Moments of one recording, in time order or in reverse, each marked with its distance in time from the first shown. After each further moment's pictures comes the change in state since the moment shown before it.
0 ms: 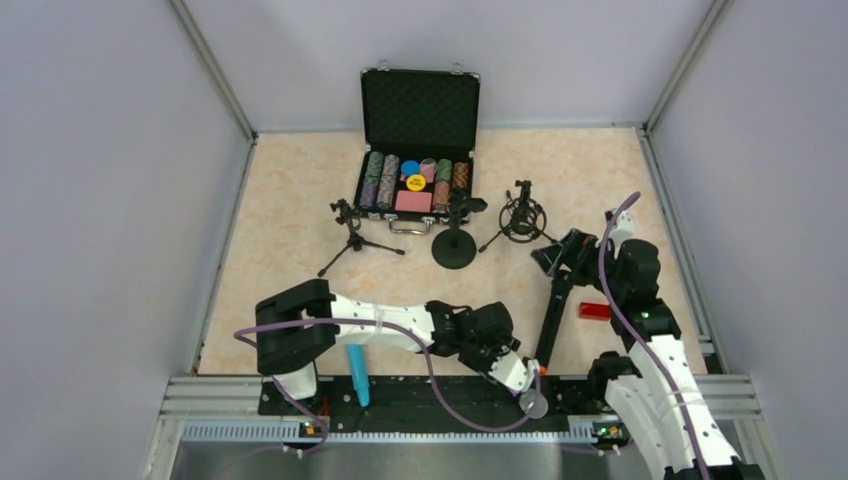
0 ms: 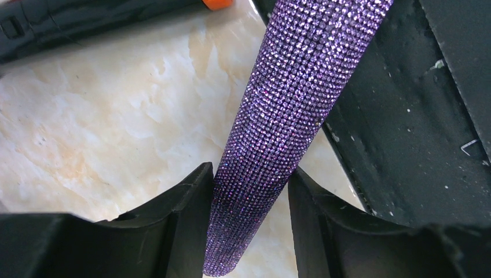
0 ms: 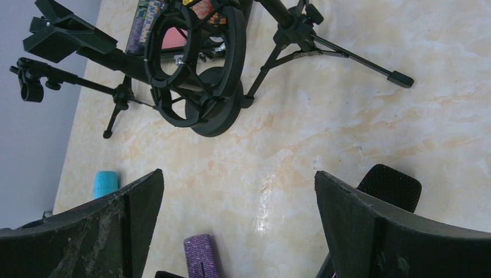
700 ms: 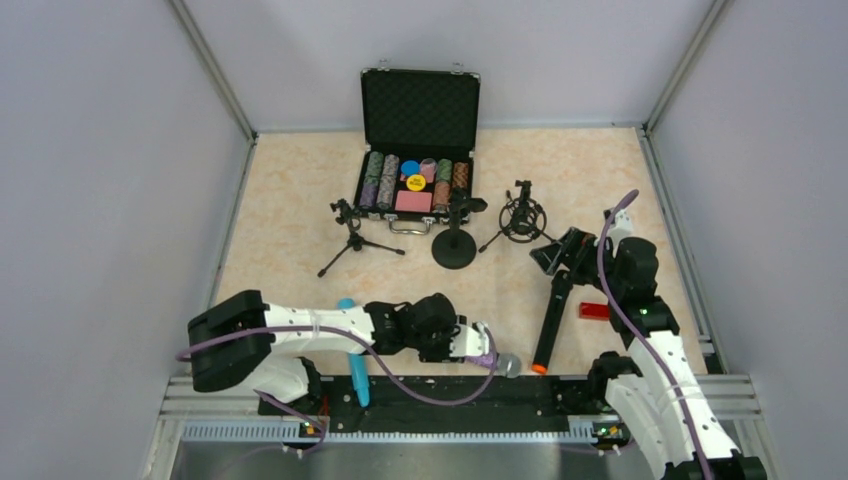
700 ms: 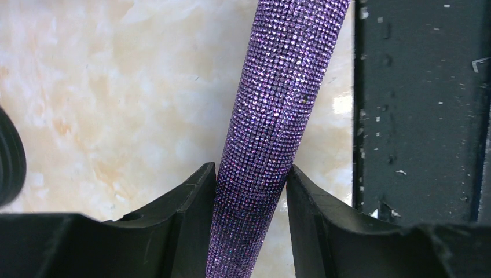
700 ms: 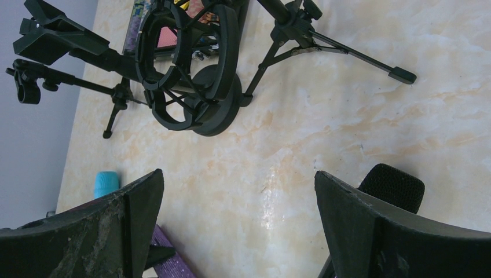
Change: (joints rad) left arm 0.135 -0.351 -0.400 0.155 -0.045 -0.367; right arm 0.000 0.042 -0.001 0.023 -0.004 0.011
